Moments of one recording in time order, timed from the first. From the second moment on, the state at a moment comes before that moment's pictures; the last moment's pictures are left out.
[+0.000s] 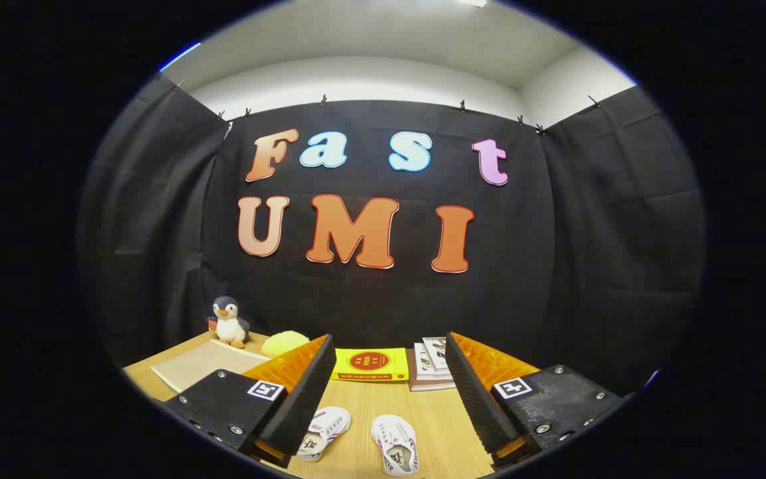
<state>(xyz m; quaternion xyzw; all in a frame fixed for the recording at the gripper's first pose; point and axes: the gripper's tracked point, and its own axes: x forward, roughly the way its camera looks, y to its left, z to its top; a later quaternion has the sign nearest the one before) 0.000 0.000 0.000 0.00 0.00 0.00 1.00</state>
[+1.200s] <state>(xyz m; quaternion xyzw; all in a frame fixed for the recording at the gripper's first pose) 0.041 0.016 -0.060 0.07 0.06 0.09 0.99</state>
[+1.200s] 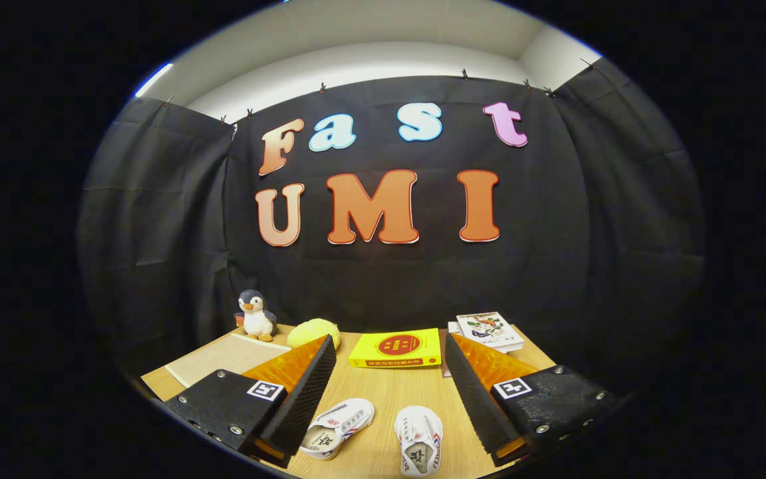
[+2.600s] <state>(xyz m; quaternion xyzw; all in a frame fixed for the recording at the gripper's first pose) 0.055 0.250 -0.222 0.47 0.39 0.42 0.67</state>
